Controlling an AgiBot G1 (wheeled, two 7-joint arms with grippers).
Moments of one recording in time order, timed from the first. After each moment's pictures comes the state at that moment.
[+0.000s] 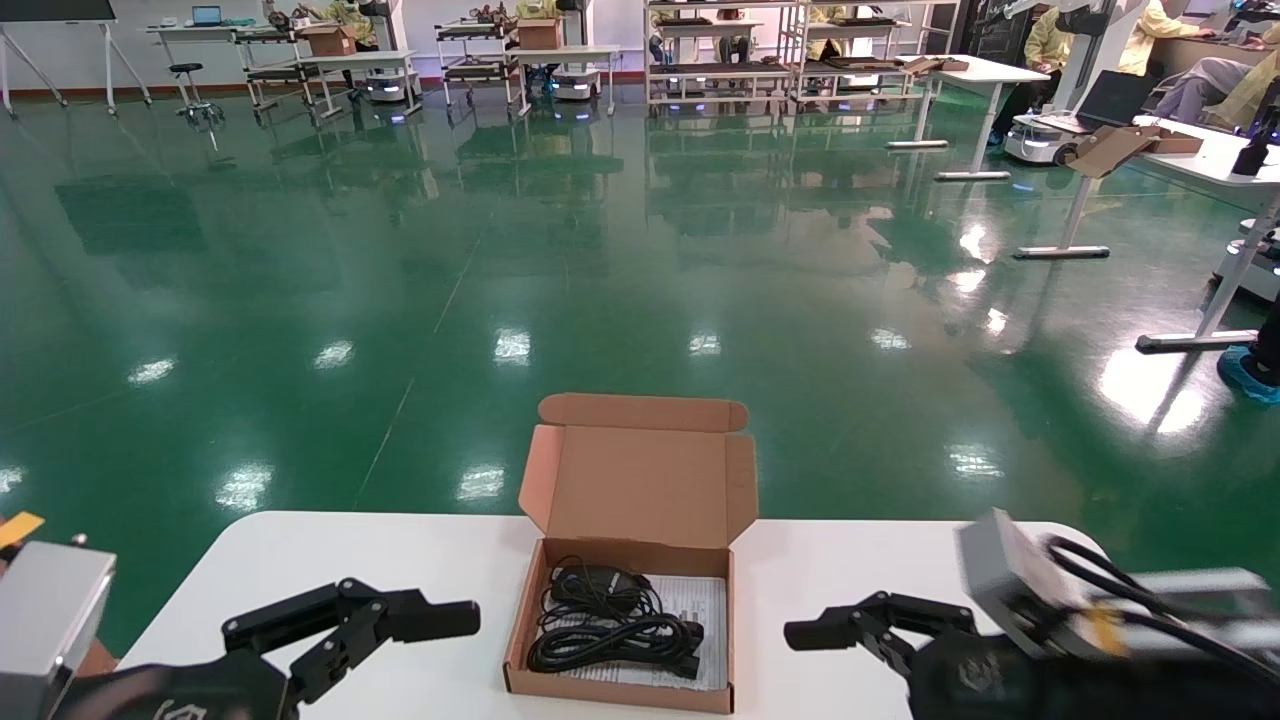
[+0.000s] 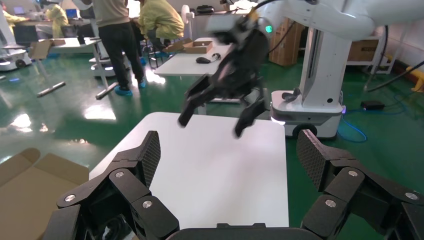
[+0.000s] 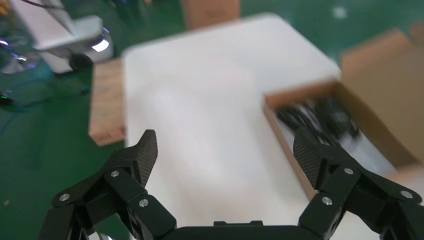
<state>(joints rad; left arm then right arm) -1.09 0.56 0.39 -1.24 0.64 1.43 -0.12 1.47 -0.80 -0.54 0.83 -1.11 -1.56 0.27</state>
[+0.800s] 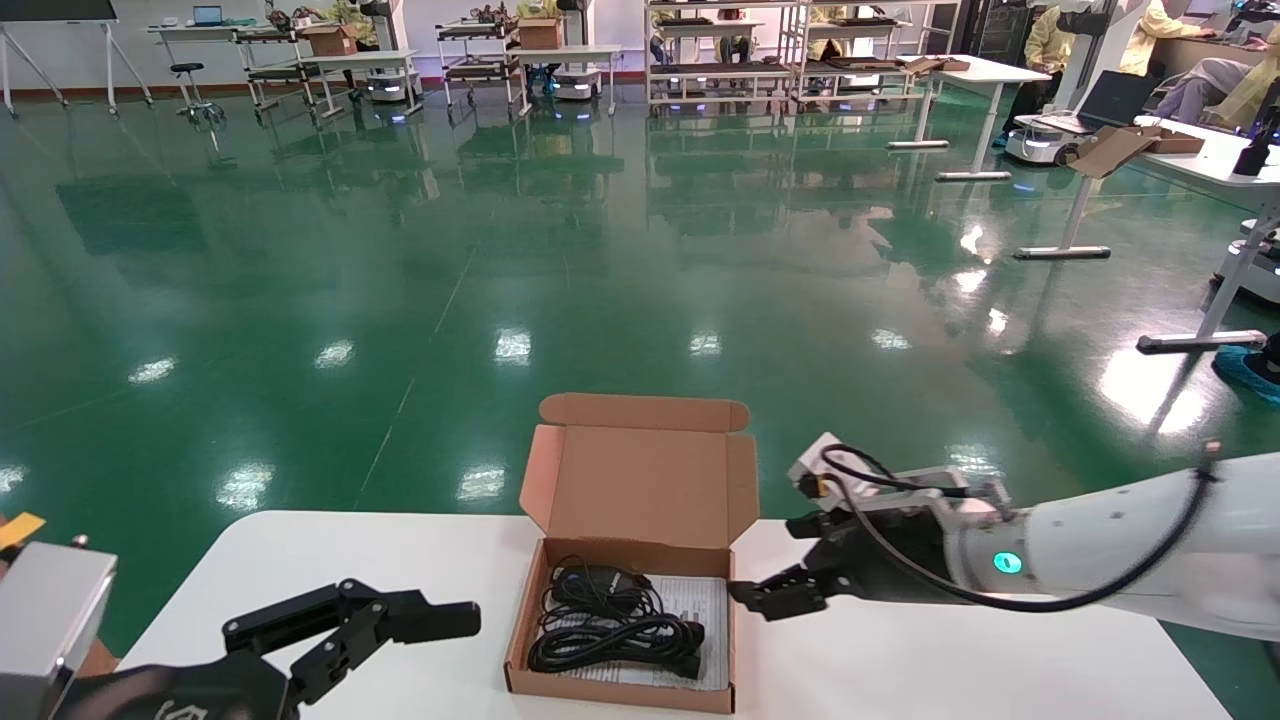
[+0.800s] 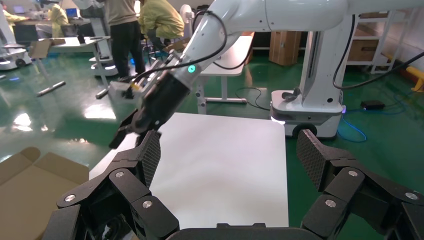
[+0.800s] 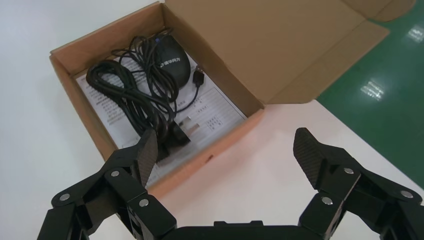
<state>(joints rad) -1.09 0.56 0.39 -1.24 0.64 1.43 -0.12 1.75 -1.24 -0.73 0.12 -1.47 -1.09 0.16</state>
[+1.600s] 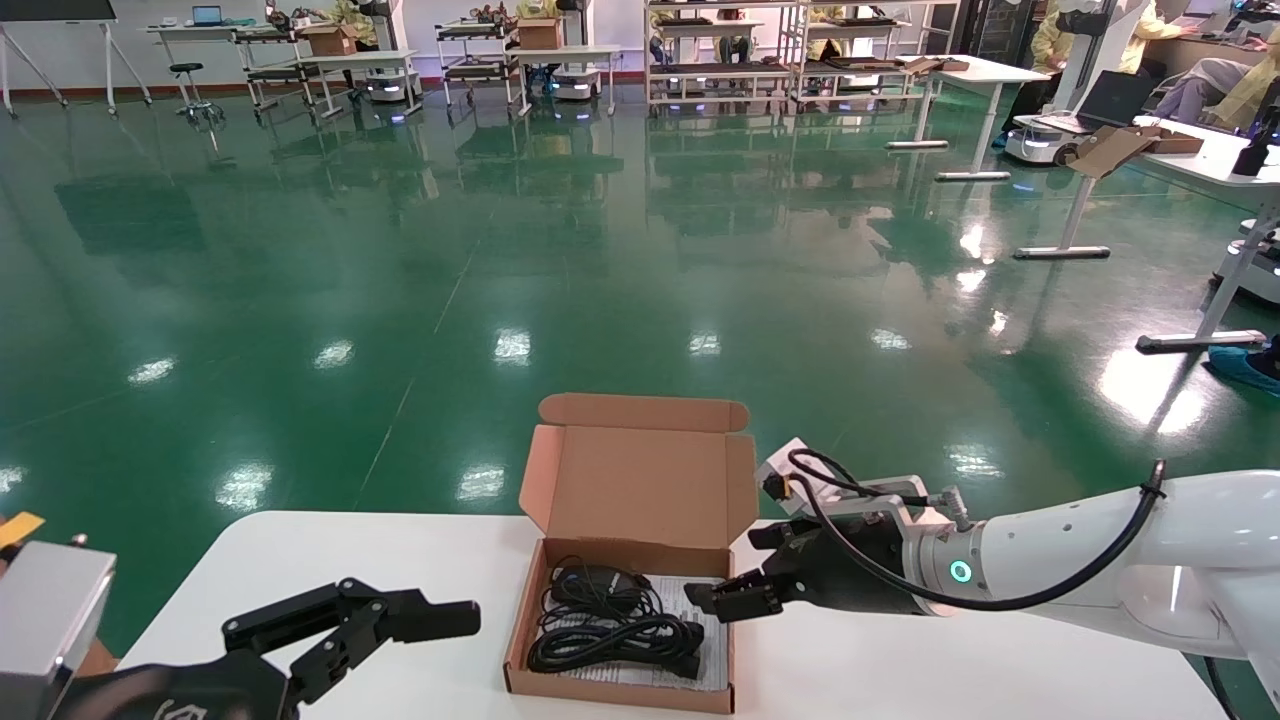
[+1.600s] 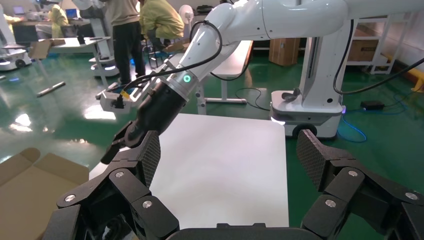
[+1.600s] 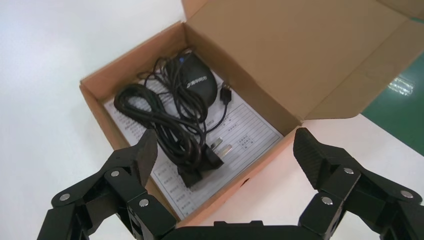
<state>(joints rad) -1.09 0.56 0.39 -1.24 0.63 1.43 -0.12 1.76 -1.31 -0.71 -0.01 -1.44 -1.06 0.26</state>
